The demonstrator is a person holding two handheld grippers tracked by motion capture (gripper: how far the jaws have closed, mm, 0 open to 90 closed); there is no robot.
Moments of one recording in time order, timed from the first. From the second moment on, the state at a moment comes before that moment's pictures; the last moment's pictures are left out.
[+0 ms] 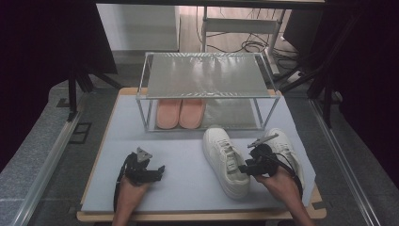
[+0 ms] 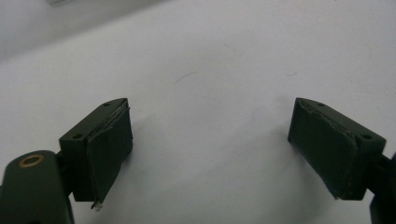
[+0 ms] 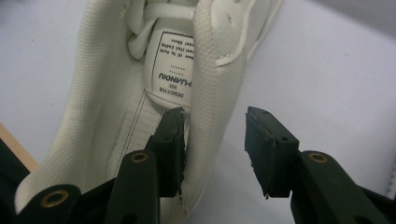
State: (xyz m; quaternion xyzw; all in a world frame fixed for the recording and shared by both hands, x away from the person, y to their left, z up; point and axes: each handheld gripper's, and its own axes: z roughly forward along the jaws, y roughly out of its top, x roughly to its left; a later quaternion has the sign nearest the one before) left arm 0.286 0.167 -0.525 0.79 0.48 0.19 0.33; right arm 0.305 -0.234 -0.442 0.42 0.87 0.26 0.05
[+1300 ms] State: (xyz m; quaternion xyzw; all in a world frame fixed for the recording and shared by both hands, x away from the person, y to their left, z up) left arm 0.286 0.168 -0.524 0.79 0.48 0.19 0.32; right arm 0.324 -0.250 -0.432 0.45 0.79 0.39 -0.13
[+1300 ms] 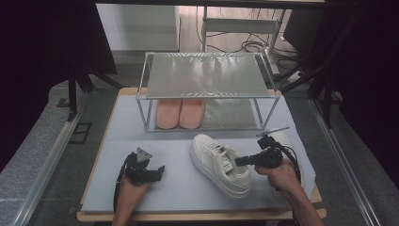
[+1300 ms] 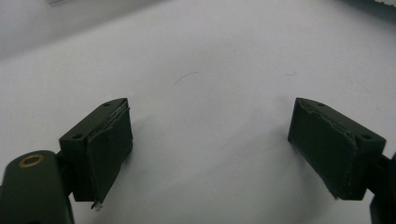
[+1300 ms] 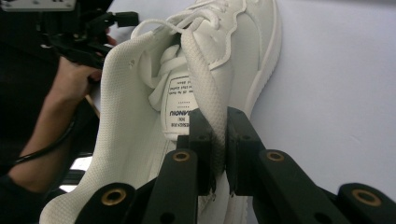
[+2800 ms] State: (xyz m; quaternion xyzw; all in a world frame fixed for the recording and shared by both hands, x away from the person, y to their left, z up) left arm 0.287 0.168 -0.525 0.79 0.48 0.19 0.33; right arm 0.359 -0.250 -0.323 0.41 0.72 0.52 -0.19
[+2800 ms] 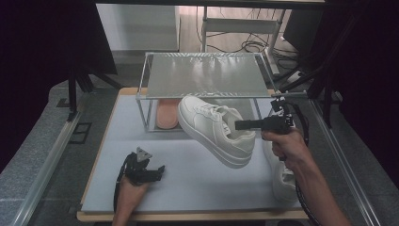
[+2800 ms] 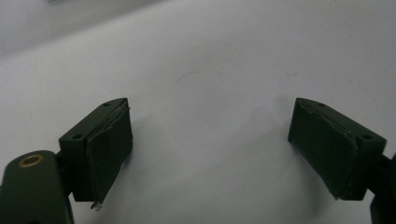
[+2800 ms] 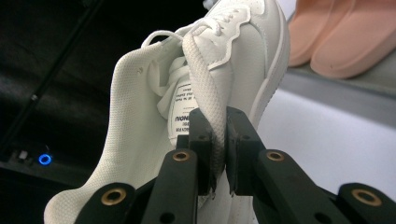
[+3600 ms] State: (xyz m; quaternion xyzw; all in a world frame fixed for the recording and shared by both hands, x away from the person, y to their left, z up) left arm 0.286 0.169 -0.524 0.79 0.48 0.19 0.32; right arm 0.414 -0.220 -0.289 0.46 0.69 0.54 -0.13
